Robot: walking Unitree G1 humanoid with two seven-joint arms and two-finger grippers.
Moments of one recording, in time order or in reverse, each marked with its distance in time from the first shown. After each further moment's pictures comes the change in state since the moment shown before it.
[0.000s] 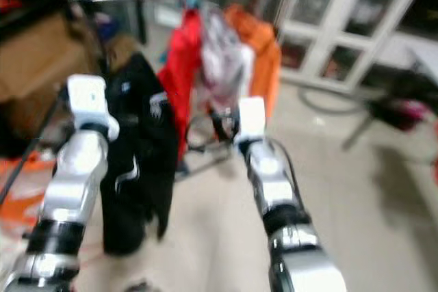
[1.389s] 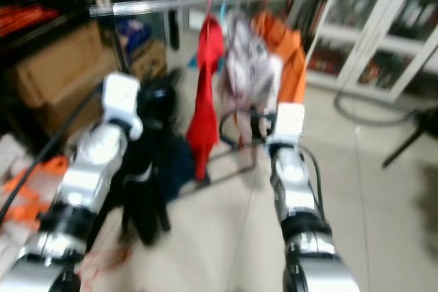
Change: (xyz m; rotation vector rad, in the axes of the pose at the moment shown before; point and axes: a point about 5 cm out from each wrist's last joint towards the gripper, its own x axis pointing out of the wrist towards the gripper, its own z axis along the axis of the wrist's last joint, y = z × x) left arm 0.018 -0.025 -0.002 0.031 0.025 -0.291; right arm -0.017 -0.039 -0.005 0.041 -0.066 -0.255
